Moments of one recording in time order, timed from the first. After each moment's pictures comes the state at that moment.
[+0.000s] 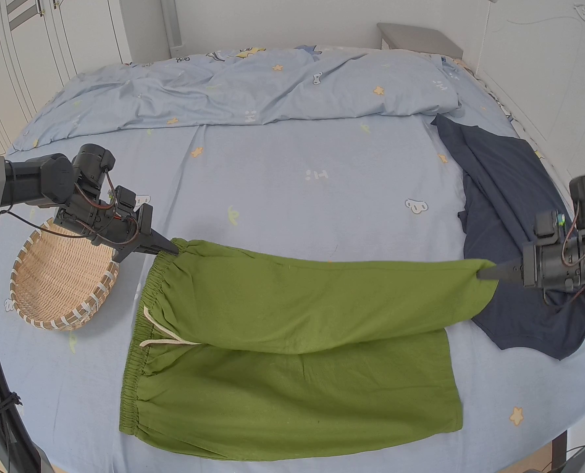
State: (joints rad) left arm 0.00 2.12 -1.73 0.61 -0.67 -0.19; right arm 0.05 1.55 -0.90 0.09 0.65 0.11
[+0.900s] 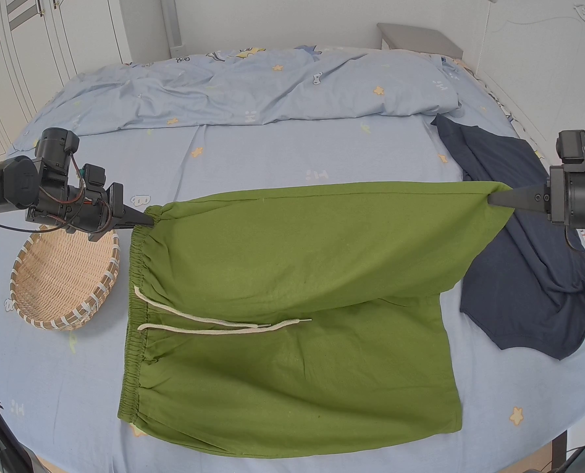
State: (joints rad) left arm 0.08 1.94 -1.52 0.33 -0.66 -0.18; right arm 0.21 1.41 -1.18 0.24 0.52 0.14
